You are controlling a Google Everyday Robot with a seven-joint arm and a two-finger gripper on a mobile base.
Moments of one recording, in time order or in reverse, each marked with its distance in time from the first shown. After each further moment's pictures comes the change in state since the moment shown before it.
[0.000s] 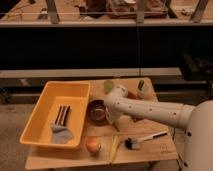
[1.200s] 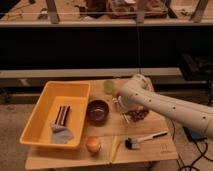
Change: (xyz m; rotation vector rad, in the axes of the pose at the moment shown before) arm -0.007 0.057 -0.098 0.023 0.129 0.142
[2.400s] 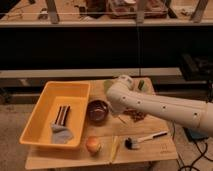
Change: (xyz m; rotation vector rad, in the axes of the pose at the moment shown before) arm -0.006 -0.051 -0.008 -0.051 -0.059 -0.338
